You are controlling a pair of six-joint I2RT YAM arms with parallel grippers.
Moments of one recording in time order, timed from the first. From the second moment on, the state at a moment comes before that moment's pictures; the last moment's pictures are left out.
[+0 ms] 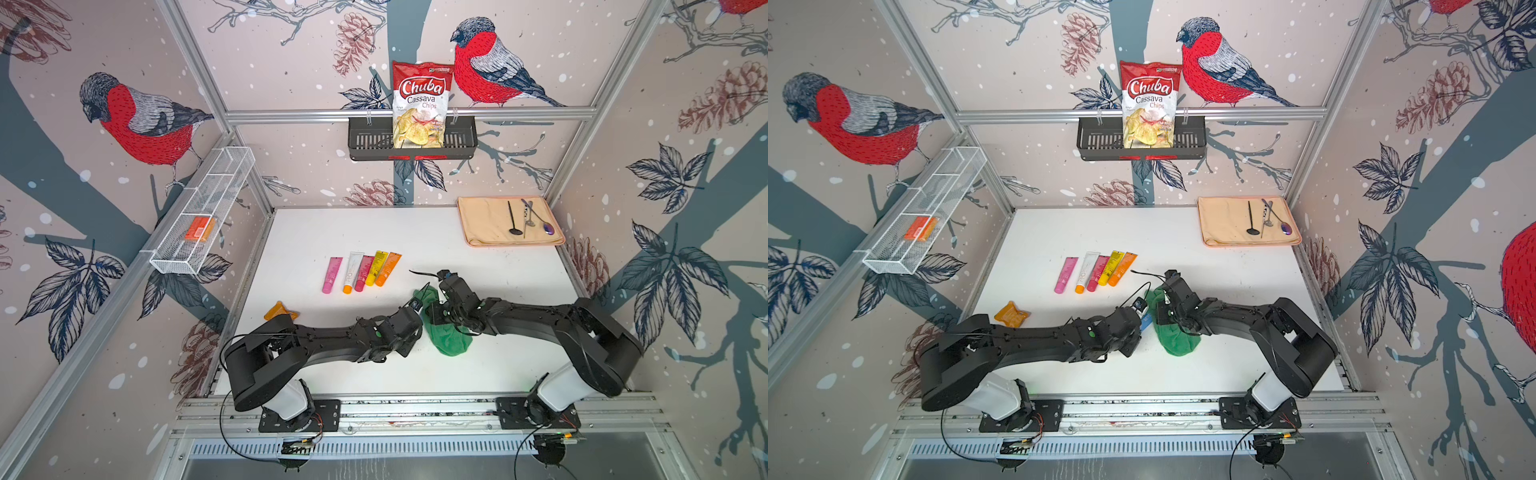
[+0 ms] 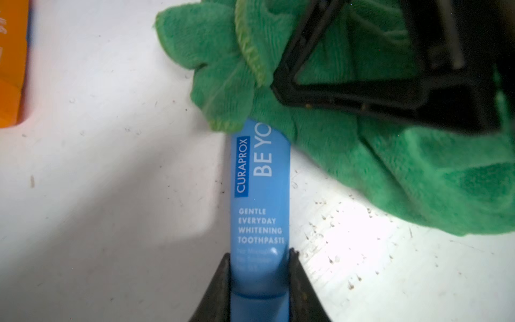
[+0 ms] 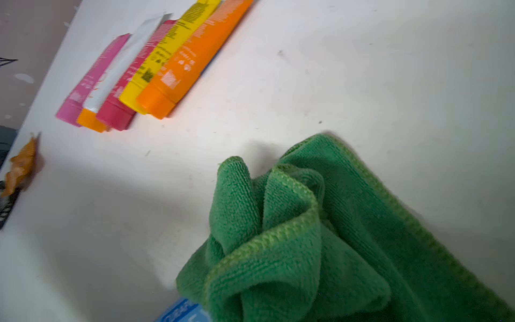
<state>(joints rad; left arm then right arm) -1.05 1.53 0.69 -0.13 -0.21 -0.31 0.77 1.59 0.69 -0.01 -0.07 0.52</state>
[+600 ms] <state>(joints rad) -1.04 1.48 0.67 -0.15 -0.27 -0.33 0.68 1.33 0.56 -0.12 0.18 0.52</state>
